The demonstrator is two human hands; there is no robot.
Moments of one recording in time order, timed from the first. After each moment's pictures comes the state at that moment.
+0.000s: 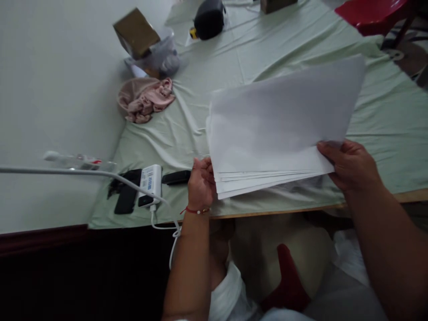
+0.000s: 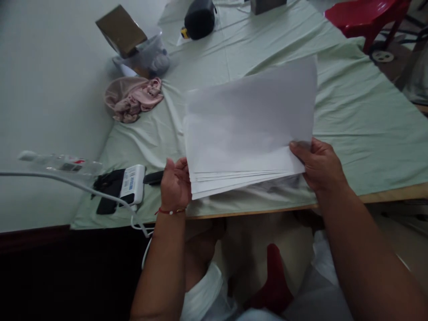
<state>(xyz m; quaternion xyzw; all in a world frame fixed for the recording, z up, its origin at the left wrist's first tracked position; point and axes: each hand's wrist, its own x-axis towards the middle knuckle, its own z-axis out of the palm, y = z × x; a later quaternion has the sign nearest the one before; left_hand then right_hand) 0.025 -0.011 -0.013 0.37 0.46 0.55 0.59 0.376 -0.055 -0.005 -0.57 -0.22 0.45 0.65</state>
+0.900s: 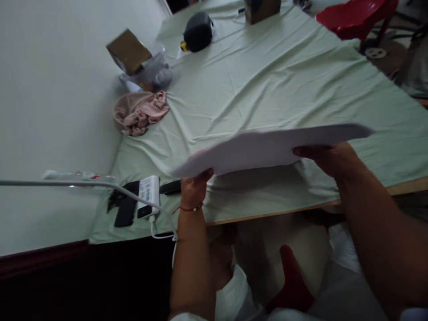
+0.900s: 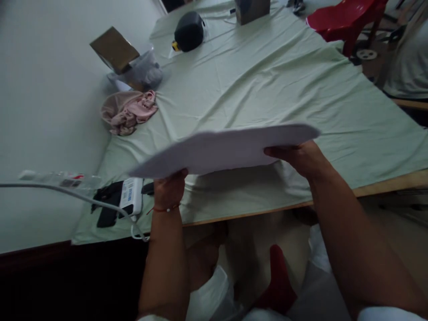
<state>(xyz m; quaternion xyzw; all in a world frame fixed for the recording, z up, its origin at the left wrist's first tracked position) 0.018 0.013 -0.003 0.48 0.47 0.59 0.45 0.385 -0.040 0.003 -0.58 -0.35 0.41 0.61</state>
